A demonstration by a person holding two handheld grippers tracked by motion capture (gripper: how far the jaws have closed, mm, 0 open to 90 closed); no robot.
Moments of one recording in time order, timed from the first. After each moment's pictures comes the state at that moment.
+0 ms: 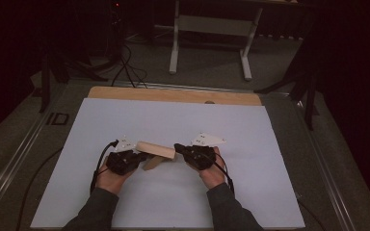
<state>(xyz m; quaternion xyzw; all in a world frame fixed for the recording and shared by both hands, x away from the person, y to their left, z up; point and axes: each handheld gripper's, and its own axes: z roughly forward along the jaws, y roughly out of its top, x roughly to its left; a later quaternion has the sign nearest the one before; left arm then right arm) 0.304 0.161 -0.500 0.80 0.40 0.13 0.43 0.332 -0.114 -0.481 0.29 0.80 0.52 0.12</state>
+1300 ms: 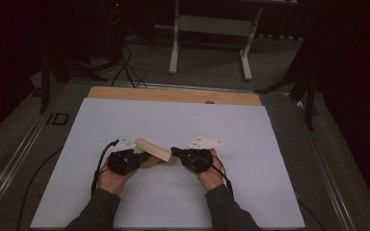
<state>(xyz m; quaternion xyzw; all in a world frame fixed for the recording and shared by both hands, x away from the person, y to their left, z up) 0.299 0.157 -0.491 0.79 0.40 0.12 0.45 0.325 -0.106 -0.484 0.27 0.81 0.51 0.12</state>
